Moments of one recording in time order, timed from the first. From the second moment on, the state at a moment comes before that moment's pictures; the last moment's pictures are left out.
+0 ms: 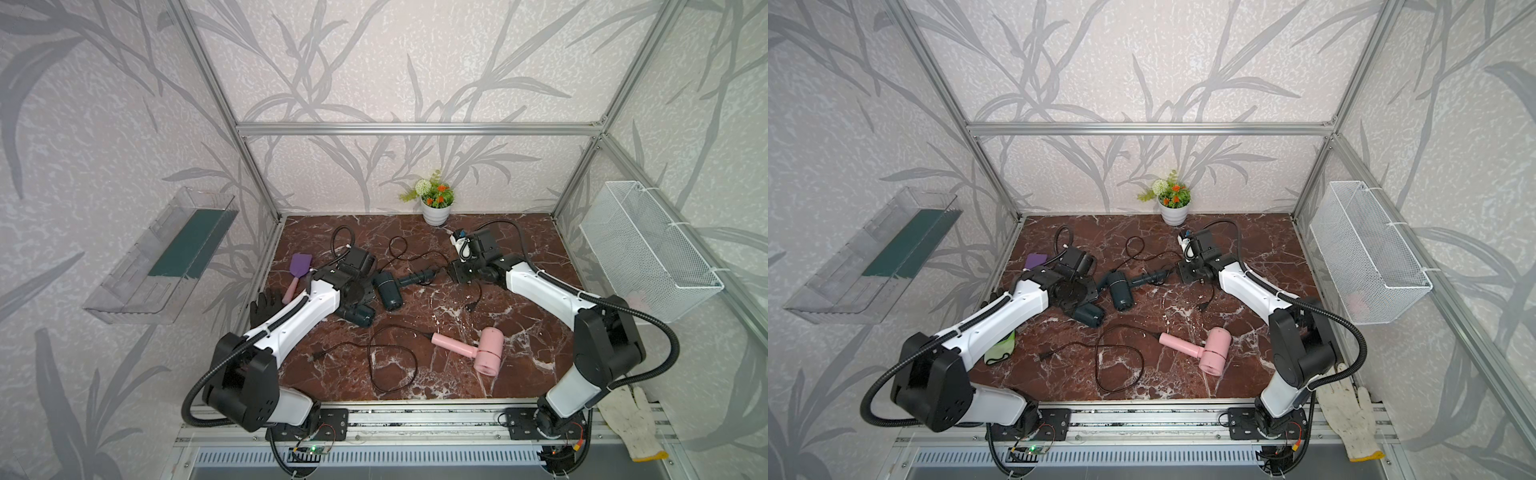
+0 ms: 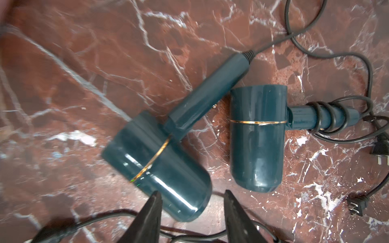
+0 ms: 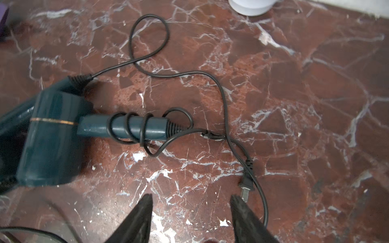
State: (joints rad) left arm -0.44 1.46 1.08 -0.78 -0.15 -0.82; right arm 0.43 1.69 1.22 -0.40 -0.07 0.15
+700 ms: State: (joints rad) left arm -0.44 1.79 1.27 -0.69 -0.01 -0.87; right arm 0.39 2.01 1.45 -0.46 -0.25 0.54
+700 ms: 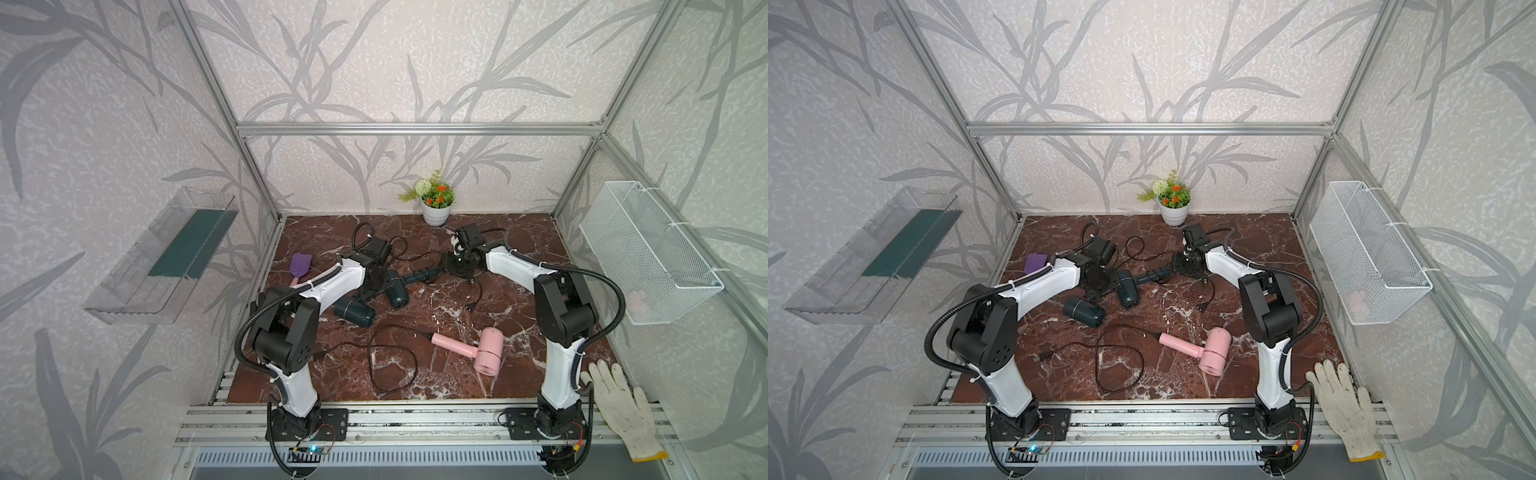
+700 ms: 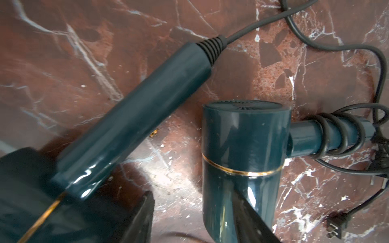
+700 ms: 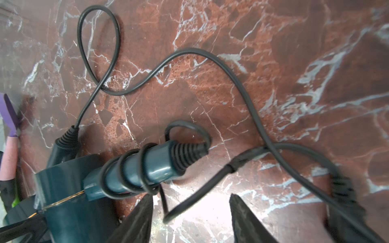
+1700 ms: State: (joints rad) left arm -0.50 2.00 1.50 -0.73 0.00 -0.83; right arm 0.39 2.10 1.51 -0.48 -0.24 0.55
